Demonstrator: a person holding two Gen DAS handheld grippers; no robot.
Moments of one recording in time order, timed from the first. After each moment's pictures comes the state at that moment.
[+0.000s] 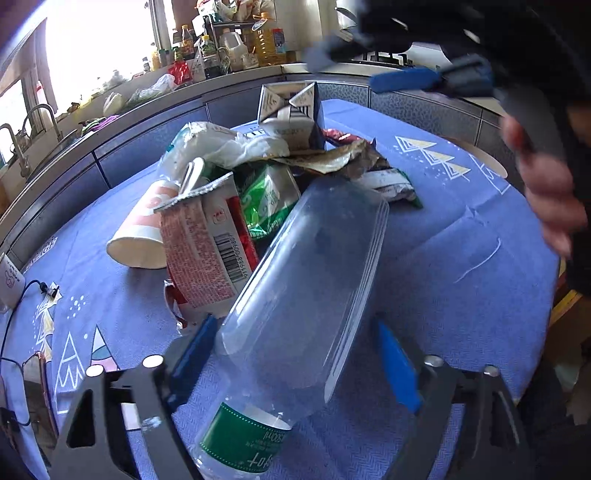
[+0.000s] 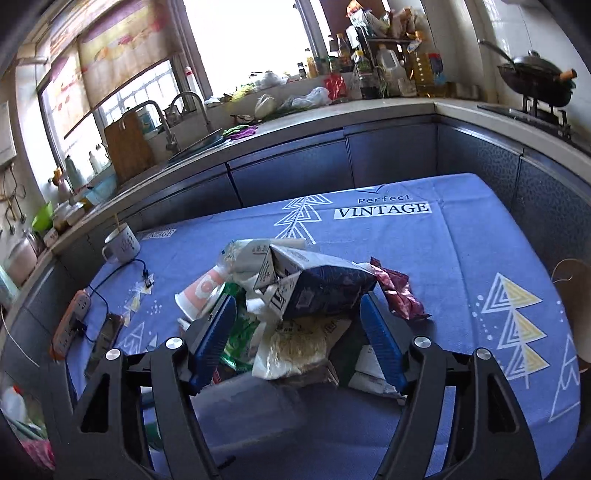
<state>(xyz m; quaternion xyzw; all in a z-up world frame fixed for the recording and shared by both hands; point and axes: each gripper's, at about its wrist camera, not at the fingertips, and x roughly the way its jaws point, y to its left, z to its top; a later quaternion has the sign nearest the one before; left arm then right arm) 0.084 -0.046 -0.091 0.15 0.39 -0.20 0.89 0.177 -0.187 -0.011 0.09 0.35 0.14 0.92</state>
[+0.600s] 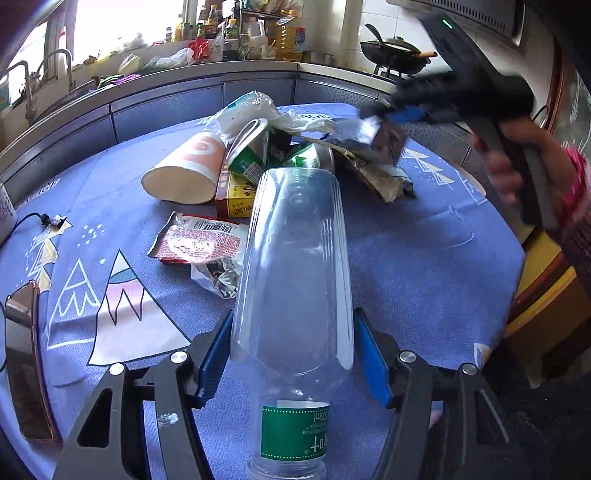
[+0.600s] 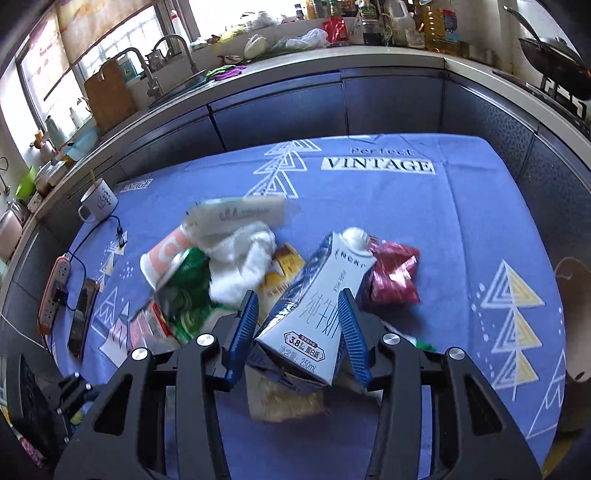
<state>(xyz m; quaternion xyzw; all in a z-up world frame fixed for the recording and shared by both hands) 0.057 0.031 -0.087 0.05 0.41 -0.24 0.88 0.182 -0.204 -0.039 0.05 0.46 0.12 0.88</state>
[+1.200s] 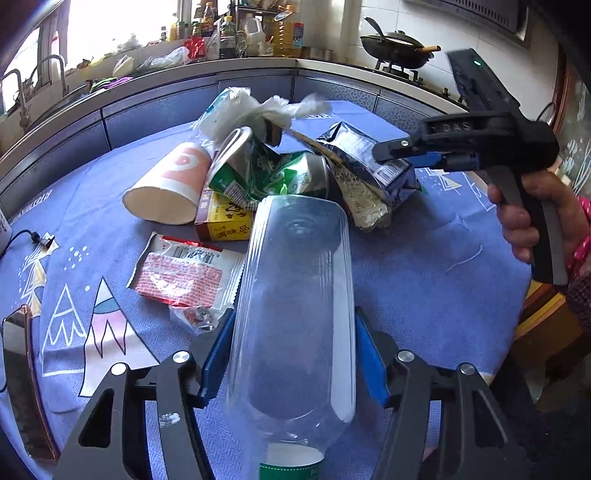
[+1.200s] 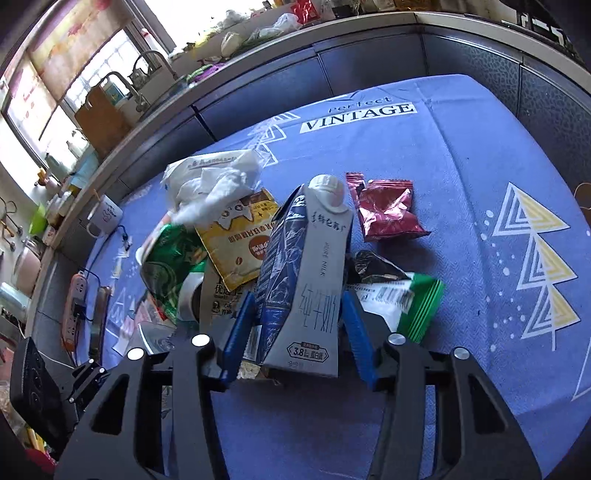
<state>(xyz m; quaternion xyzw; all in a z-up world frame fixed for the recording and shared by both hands) 0.079 0.007 -0.083 0.06 0.42 -0.23 0.88 0.177 -0.232 -0.064 0.15 0.45 0.15 0.87</state>
